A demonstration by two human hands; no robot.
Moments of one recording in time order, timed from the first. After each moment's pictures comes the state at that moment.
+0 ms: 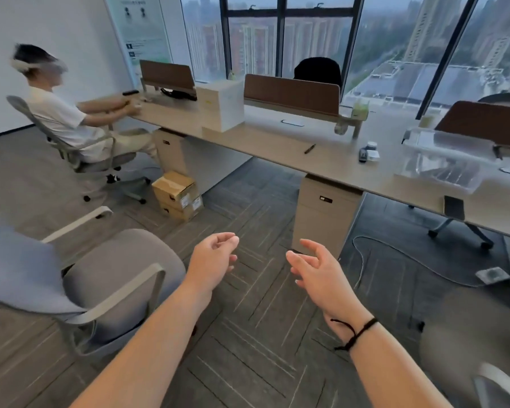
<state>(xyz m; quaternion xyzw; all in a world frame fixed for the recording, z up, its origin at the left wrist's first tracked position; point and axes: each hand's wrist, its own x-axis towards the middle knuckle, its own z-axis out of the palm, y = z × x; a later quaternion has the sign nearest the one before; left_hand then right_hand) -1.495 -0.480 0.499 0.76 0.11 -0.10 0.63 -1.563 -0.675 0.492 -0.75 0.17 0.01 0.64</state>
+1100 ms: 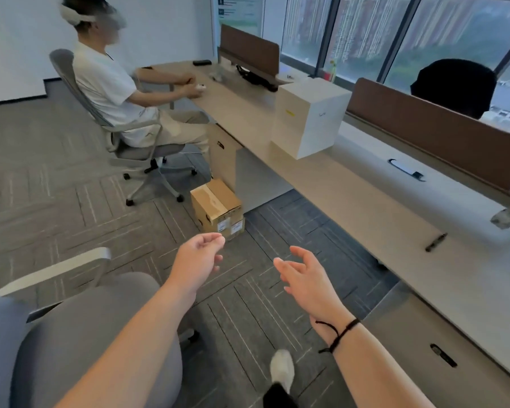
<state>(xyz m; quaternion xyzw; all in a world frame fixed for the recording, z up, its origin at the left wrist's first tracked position) -0.894 -0.373 0.454 0.69 0.29 -0.01 0.66 -0.885 -0.585 0.449 -0.80 0.07 0.18 0.57</state>
